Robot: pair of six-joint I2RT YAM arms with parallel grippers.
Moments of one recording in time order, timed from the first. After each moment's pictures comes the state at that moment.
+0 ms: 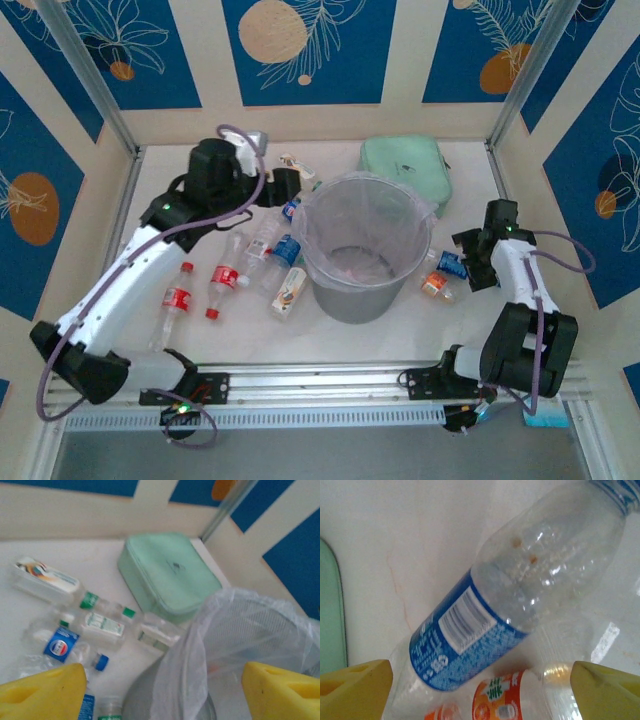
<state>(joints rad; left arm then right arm) -0.60 1.33 1.48 -0.61 0.14 -0.42 -0.29 1.30 0.87 -0.81 -0.06 1.04</state>
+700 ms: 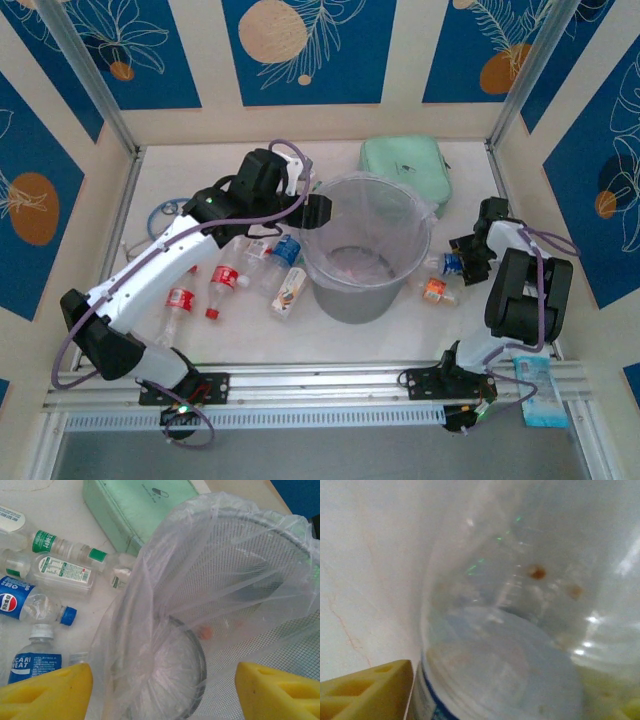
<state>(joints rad) -0.74 1.46 1.54 -0.75 0.13 -0.43 -0.29 1.58 0.93 -0.73 -0.06 1.06</state>
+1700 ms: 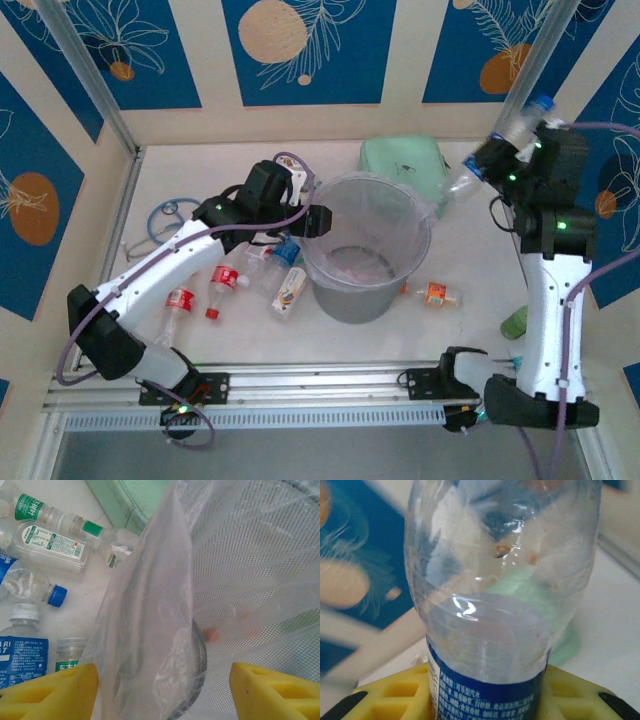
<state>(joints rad) -0.74 1.46 1.42 -0.67 0.17 -0.48 -0.03 1.14 1.65 -0.92 -0.11 0.56</state>
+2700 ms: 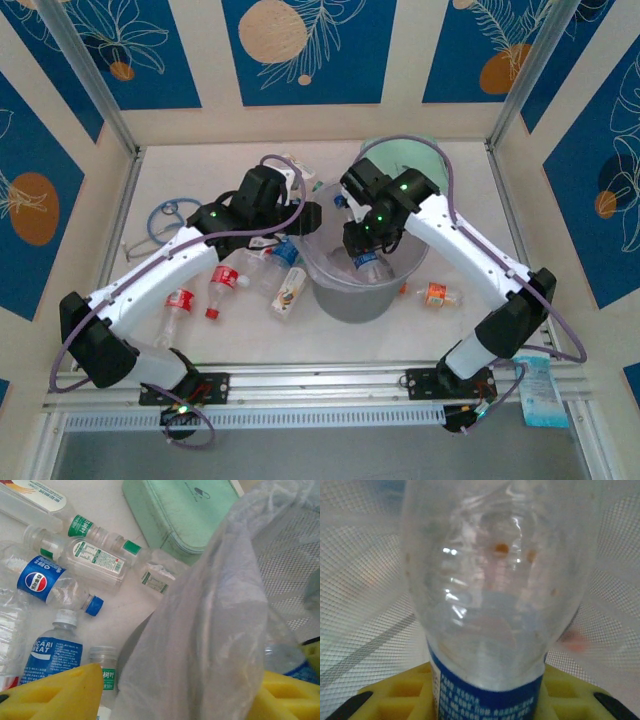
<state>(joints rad) -0.74 1.40 1.35 -0.62 0.02 -0.52 0.68 1.55 1.58 -1.35 -0.03 0.30</state>
